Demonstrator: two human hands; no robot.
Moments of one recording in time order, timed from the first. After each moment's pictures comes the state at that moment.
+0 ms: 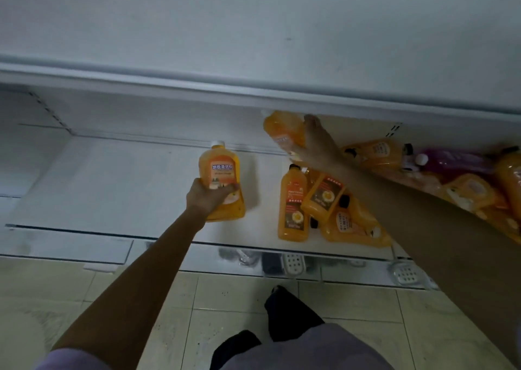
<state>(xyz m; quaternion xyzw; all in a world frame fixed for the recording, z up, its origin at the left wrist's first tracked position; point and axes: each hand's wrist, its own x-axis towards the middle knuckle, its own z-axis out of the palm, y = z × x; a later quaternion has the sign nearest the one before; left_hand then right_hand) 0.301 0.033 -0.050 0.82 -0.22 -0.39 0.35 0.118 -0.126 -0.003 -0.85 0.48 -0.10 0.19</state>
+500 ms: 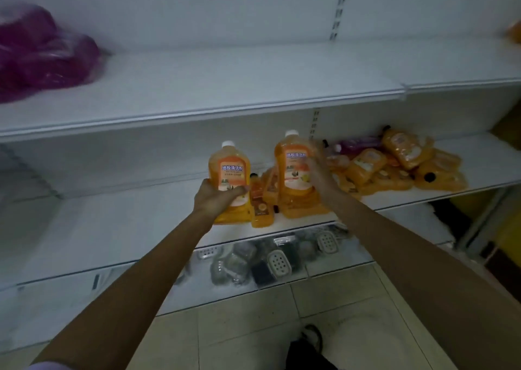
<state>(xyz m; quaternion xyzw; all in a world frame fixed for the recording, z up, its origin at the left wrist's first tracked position) 0.219 0.118 0.077 0.73 -0.39 -0.41 0.38 0.005 0.048 0.063 -0.51 0.50 -0.43 0.55</state>
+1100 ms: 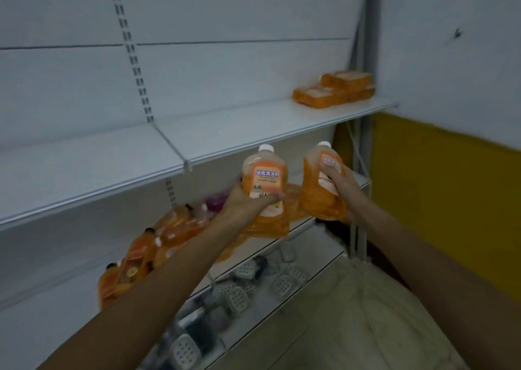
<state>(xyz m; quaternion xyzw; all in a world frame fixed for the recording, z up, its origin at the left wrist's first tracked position) -0.150 0.094 0.190 0.51 -0.59 -0.53 0.33 -0.365 0.116 0.175 -0.33 0.57 -0.61 0.45</state>
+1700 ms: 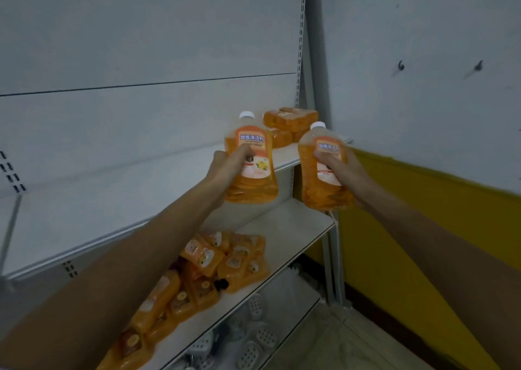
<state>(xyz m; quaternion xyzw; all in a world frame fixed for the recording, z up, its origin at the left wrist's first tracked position) -0.379 -0.052 0.286 0.44 -0.59 -0.55 0.39 -0.593 0.028 0.262 -0.41 0.62 -0.59 0.31</state>
